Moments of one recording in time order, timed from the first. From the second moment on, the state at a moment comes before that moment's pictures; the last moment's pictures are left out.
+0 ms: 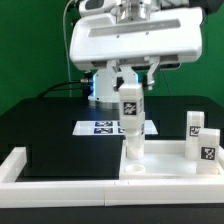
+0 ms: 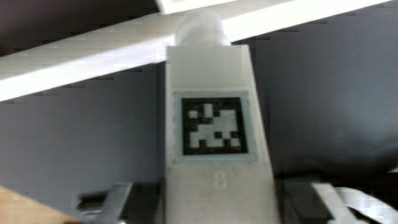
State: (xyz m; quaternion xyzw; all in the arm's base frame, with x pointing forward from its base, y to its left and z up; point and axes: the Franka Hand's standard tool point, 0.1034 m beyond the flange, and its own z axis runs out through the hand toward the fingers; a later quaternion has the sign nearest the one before) arm 0.605 -0.015 0.150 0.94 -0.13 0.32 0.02
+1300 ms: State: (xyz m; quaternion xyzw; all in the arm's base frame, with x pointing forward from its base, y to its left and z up) arm 0.600 -0.002 0.108 0.95 -0.12 0.30 0.02
